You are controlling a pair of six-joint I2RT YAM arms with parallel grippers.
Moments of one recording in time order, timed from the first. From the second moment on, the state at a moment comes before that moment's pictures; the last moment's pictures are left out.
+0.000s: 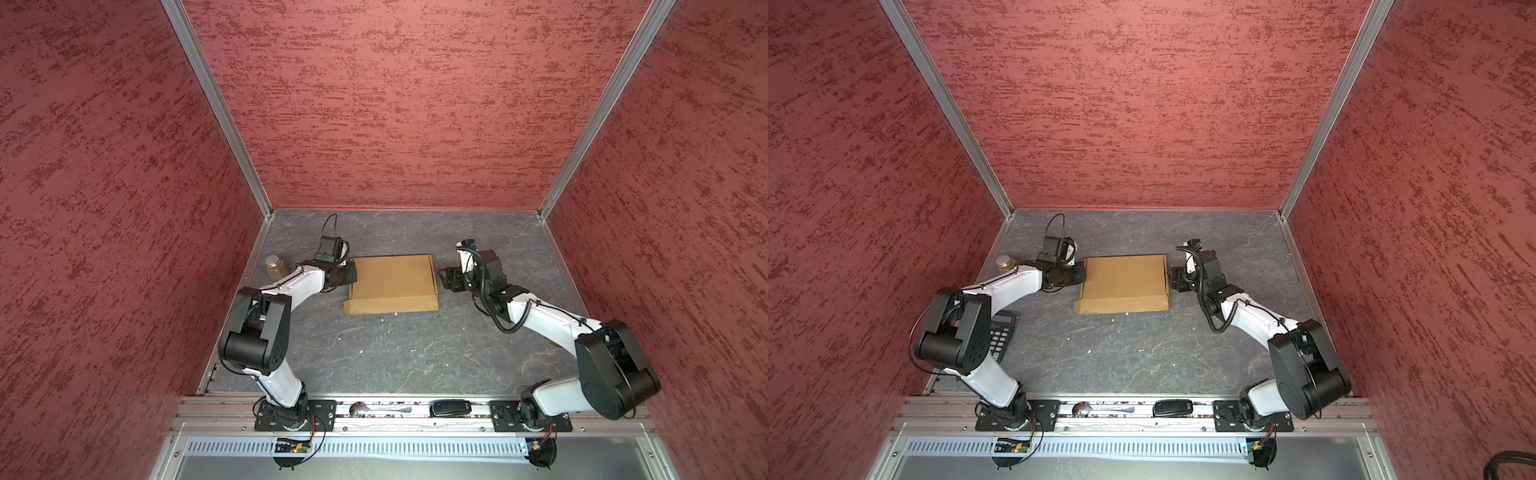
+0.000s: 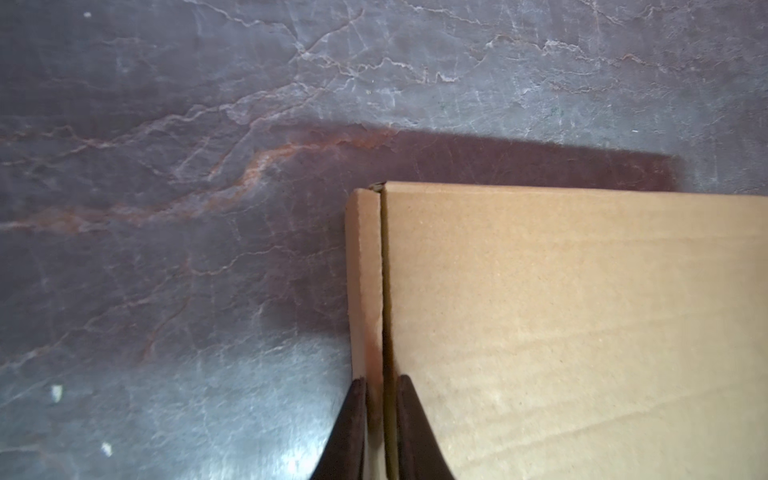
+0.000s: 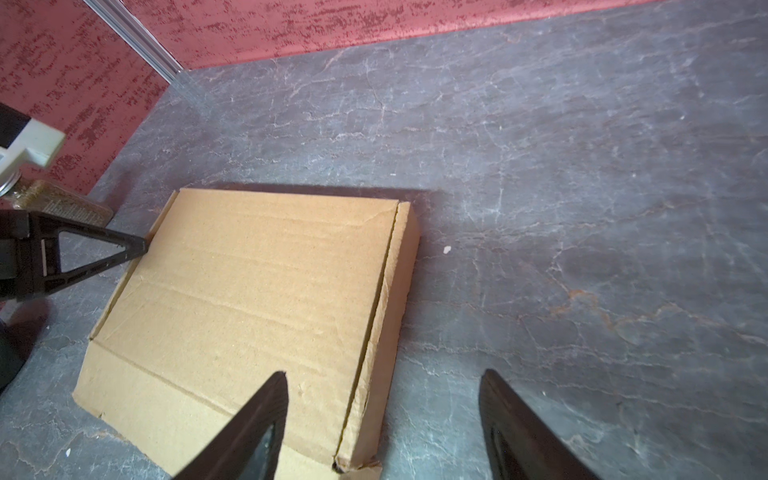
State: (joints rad) left arm -0.22 1.68 1.01 -0.30 0.13 -0.35; right arm 0.40 1.44 0.75 0.11 -0.13 0.34
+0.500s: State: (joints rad) left arm -0.24 1.70 1.04 -0.31 0.08 -0.34; right arm 0.40 1.43 0.73 0.12 -0.14 0.34
